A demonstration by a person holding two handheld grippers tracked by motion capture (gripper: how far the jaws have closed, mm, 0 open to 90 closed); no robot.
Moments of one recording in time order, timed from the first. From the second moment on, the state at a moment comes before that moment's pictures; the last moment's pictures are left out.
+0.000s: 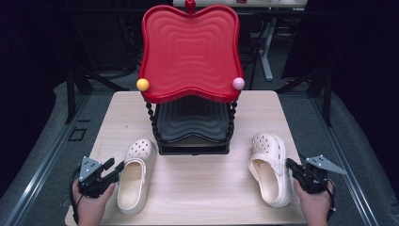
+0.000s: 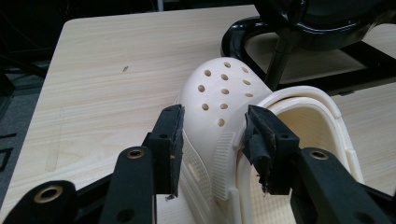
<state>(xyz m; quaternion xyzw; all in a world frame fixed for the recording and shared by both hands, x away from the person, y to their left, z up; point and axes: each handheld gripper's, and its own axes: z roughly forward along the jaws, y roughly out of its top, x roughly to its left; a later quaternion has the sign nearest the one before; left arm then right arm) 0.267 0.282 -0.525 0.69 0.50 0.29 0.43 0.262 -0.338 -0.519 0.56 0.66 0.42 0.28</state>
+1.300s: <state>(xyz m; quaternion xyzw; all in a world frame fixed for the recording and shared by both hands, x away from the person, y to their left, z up) 0.267 0.285 -0.526 0.68 0.51 0.29 0.44 0.273 -0.335 -0.518 0.57 0.63 0.47 0.25</state>
